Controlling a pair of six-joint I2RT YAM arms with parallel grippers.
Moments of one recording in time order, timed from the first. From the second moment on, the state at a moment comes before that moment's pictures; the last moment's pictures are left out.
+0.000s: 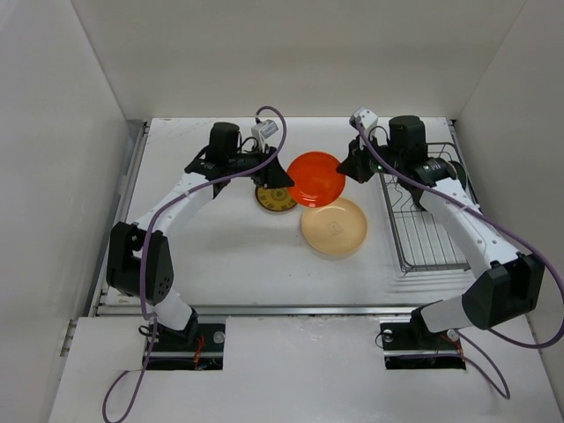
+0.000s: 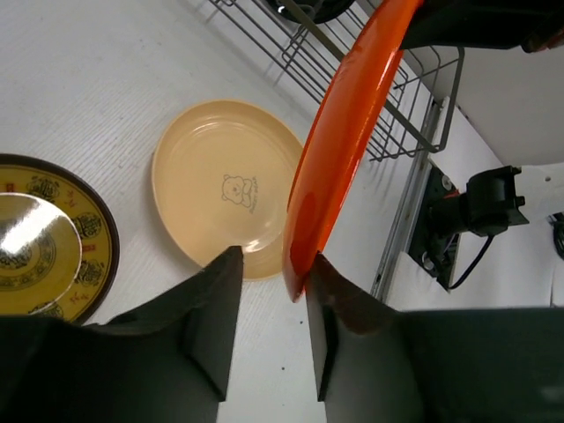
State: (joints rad) left arm -0.36 1.59 1.27 -0.21 0.89 -0.21; right arm 0.32 1.41 1.33 -0.42 -0.53 -0.16
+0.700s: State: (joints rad) left arm -0.37 1.61 1.27 -0.20 0.80 -0.24; right arm 0.34 1.42 1.33 -0.42 -0.67 -0.14
